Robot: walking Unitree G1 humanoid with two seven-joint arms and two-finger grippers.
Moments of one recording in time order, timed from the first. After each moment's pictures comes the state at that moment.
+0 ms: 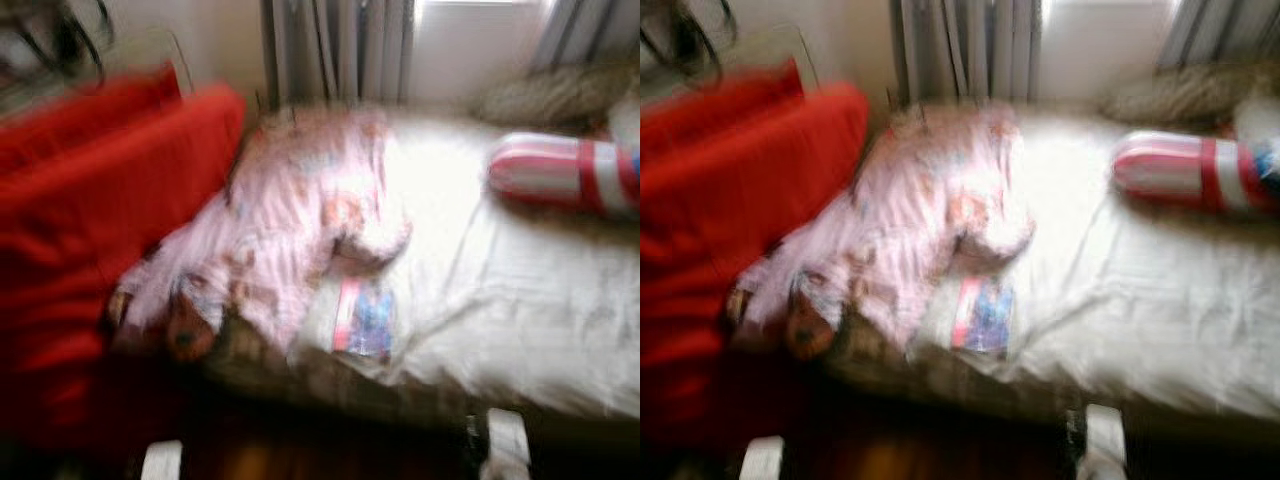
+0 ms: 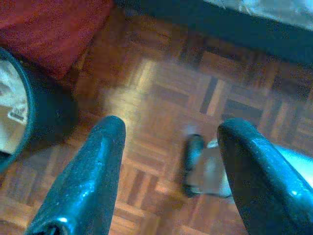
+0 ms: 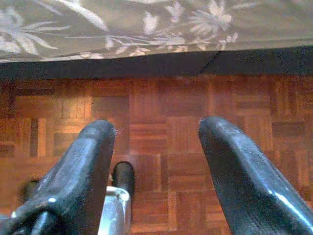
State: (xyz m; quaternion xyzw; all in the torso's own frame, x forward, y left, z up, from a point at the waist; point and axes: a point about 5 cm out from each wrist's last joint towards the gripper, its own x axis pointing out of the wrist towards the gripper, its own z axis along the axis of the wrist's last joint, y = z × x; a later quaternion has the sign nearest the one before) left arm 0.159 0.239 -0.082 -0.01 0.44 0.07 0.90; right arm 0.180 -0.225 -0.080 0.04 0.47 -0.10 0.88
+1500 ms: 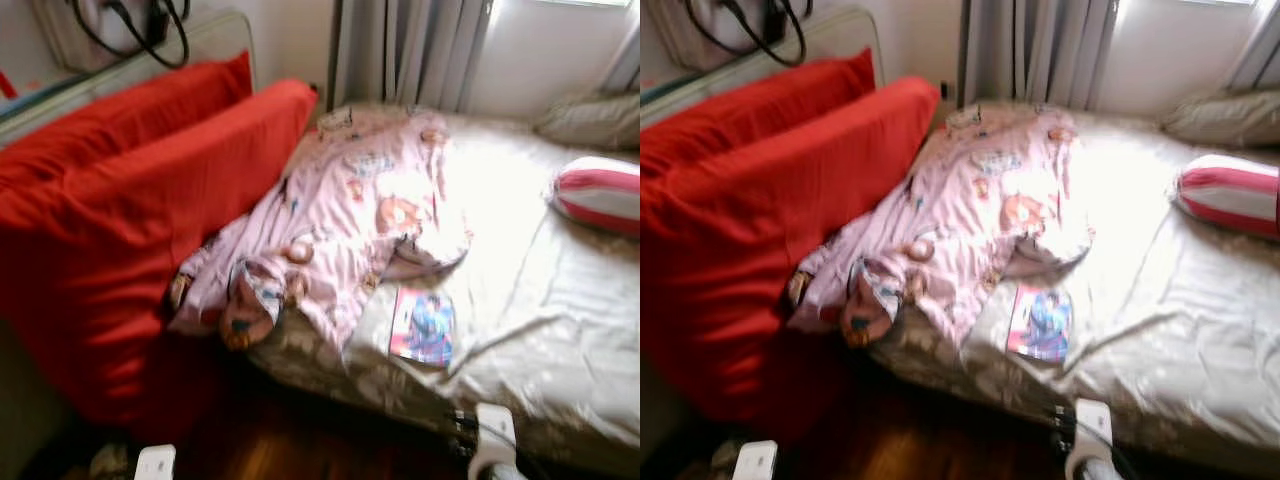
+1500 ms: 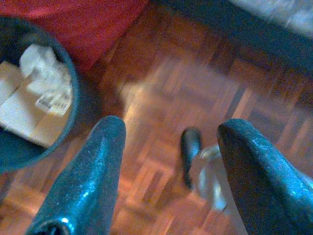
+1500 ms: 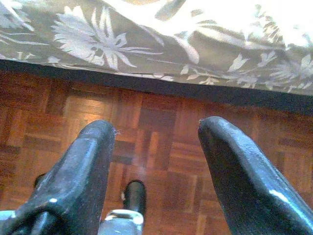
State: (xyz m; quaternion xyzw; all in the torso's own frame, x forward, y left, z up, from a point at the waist) left arm 0.168 0.242 -0.077 -0.01 0.43 0.06 0.90; right arm 0.191 -0.217 -0.076 0.04 0.45 -0.07 0.89
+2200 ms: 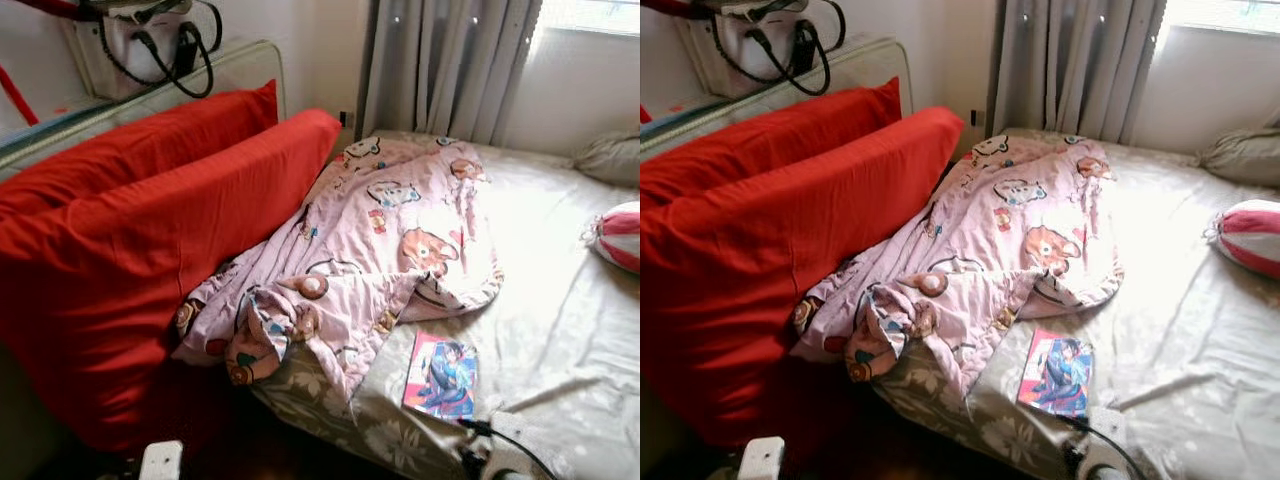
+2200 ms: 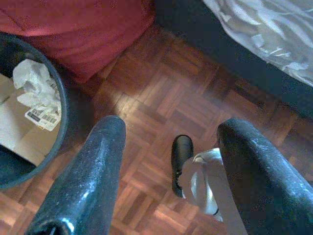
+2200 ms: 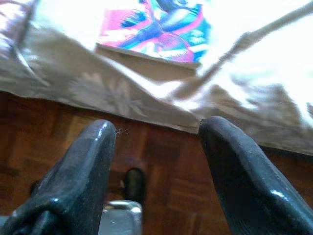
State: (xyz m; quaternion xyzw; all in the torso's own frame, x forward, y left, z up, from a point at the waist) left arm 0.163 0.246 -0.078 -0.01 0.43 0.07 0.90; right arm 0.193 -0.209 -0.076 0.06 0.45 -0.07 0.89
